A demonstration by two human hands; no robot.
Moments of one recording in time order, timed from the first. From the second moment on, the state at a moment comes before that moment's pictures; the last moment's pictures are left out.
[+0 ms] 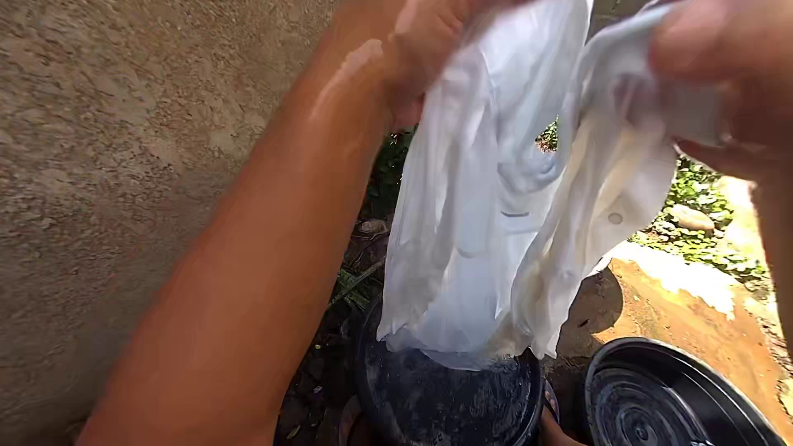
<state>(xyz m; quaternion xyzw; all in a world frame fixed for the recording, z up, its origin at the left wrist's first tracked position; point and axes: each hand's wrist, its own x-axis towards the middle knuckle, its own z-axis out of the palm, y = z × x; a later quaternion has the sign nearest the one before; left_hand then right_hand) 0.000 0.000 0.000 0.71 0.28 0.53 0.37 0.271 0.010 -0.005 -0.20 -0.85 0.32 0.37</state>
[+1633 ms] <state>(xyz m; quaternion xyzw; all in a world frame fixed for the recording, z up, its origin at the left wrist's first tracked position) 0.065 -0.025 -0.459 0.42 0.67 0.54 0.28 0.137 -0.029 -0.445 -0.66 -0.37 0.56 0.33</state>
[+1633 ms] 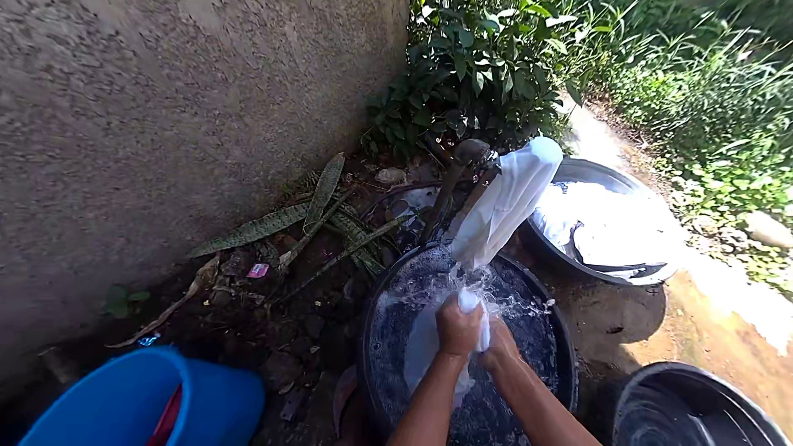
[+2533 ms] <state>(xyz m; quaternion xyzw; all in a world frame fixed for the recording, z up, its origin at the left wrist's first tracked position) 0.018 -0.080 -0.453 0.58 0.50 0.33 0.56 0.163 -0.043 -0.275 -0.55 -0.42 0.64 0.33</state>
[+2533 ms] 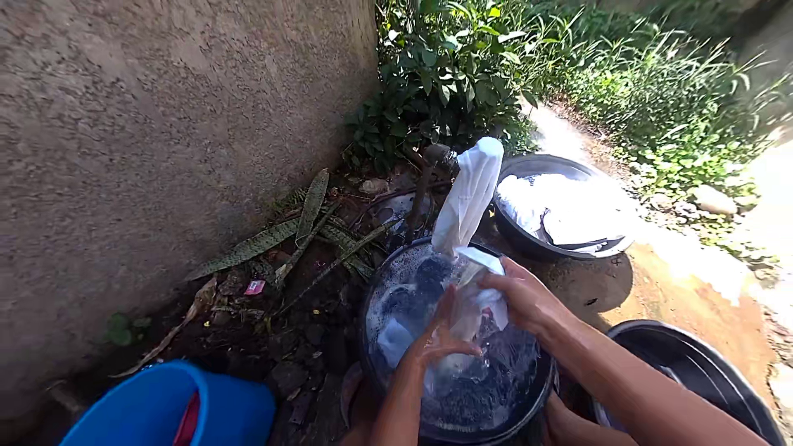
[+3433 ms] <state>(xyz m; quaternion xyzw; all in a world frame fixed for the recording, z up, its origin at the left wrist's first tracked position) 0.030 -0.090 -0.534 0.56 0.70 -0.02 0.44 0.290 -0.066 -0.462 -0.72 -0.42 0.51 0.22</state>
